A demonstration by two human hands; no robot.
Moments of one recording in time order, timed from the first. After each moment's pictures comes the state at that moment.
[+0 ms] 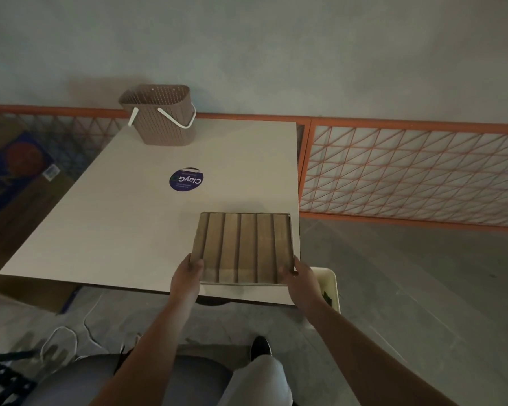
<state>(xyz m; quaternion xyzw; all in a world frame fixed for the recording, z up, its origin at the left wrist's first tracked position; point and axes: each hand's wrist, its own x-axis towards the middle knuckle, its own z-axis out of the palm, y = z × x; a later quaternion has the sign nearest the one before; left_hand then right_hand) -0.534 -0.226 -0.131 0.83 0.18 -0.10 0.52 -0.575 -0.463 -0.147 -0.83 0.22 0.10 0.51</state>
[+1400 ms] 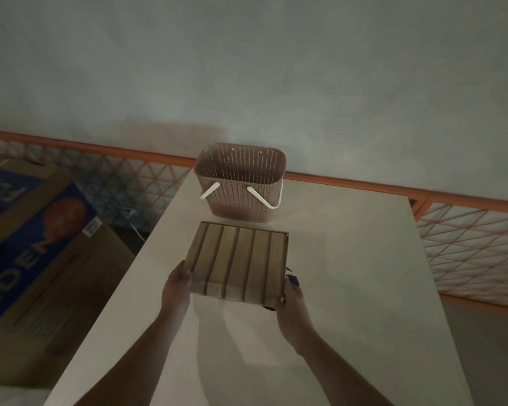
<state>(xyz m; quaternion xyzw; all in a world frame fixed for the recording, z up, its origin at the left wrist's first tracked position) -0.150 0.023 -0.150 0.76 0.24 -0.03 0.61 -0.199 -0.215 -0.149 -0.82 0.15 0.11 0.54</state>
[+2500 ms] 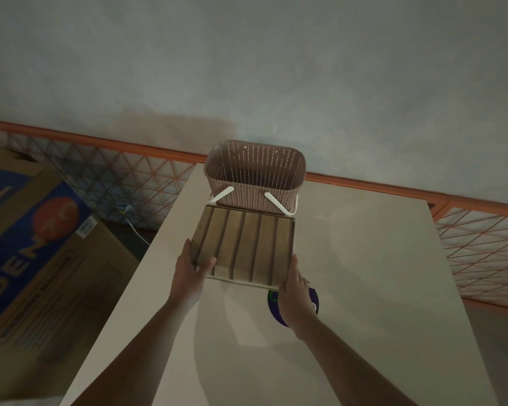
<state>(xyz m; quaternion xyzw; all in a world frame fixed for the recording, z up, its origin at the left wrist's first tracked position) -0.083 0.038 -0.145 0.81 0.16 -0.06 0.56 -0.135 -0.182 -0.138 -0.89 0.15 0.13 0.42</state>
